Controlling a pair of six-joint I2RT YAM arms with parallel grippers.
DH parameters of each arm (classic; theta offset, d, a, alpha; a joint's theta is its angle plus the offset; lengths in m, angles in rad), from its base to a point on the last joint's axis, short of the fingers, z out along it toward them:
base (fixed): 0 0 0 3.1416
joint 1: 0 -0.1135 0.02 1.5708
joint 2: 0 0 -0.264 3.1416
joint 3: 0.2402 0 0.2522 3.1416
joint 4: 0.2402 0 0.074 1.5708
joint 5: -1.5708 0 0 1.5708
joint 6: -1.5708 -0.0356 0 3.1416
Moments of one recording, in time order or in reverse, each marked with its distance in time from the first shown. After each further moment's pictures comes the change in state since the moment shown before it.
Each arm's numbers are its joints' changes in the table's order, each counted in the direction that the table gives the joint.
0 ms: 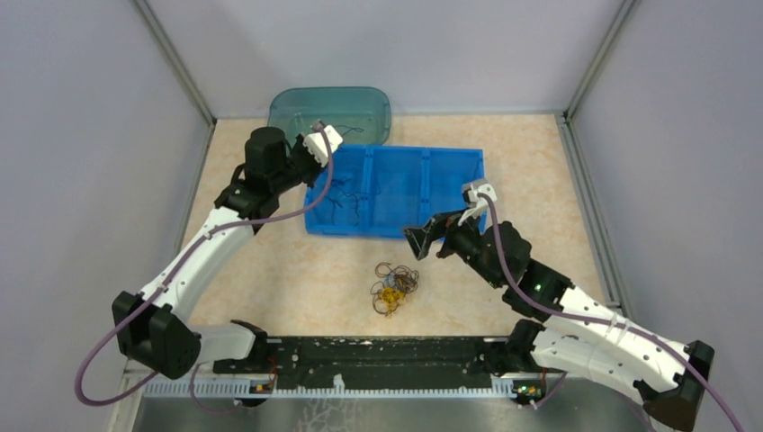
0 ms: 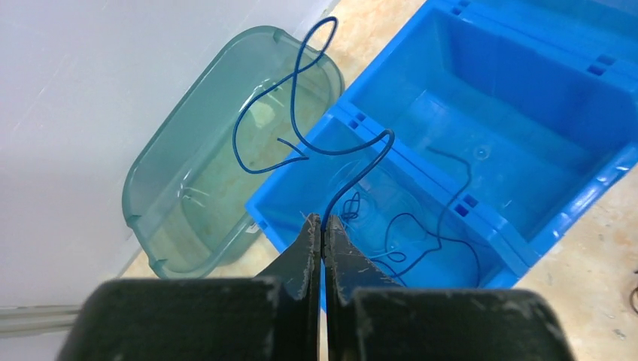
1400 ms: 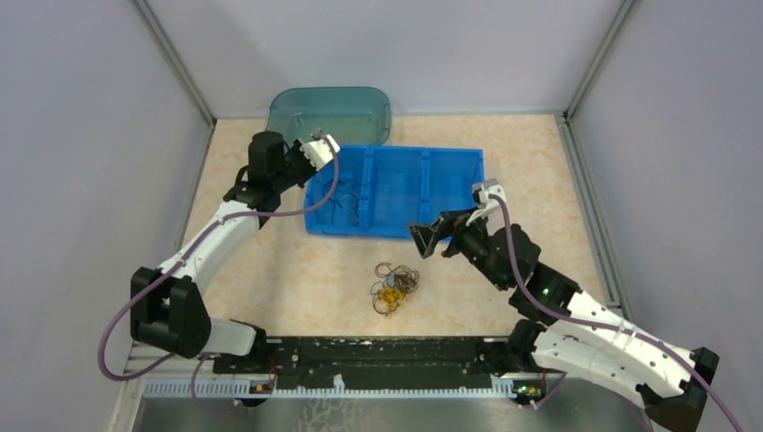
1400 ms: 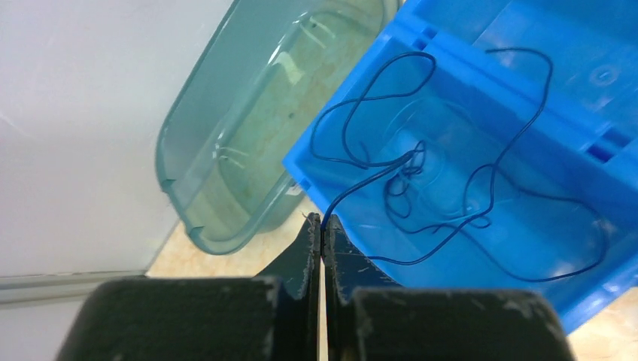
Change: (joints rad) left arm -0.105 0.115 -0.093 -0.140 0.011 -0.171; right arm 0.000 -0.057 0.000 0.013 -0.039 -0.011
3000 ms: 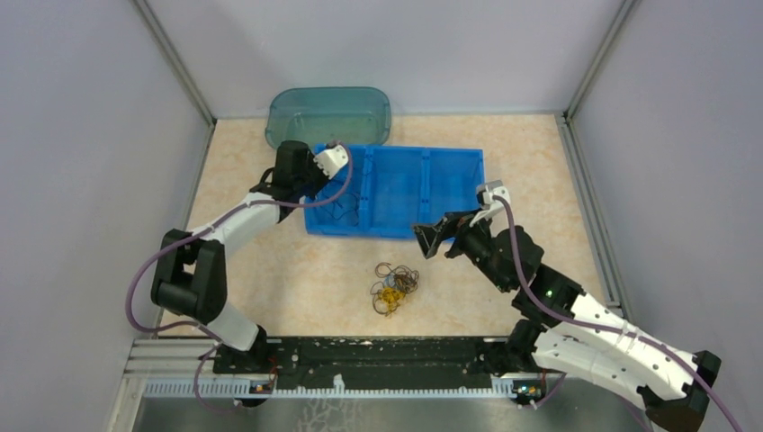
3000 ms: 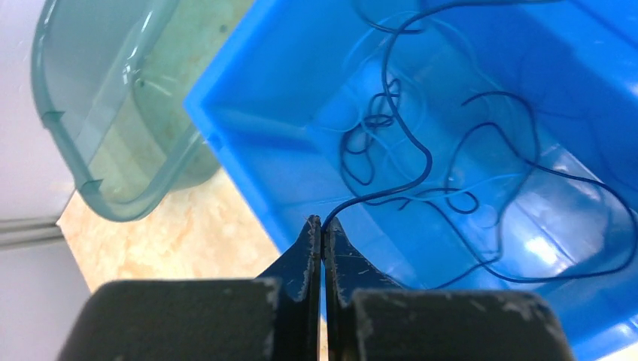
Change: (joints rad) left arm 0.045 0.210 -0.023 -0.021 0.171 0.054; right arm 0.000 -0.029 0.000 0.031 -0.028 -0.003
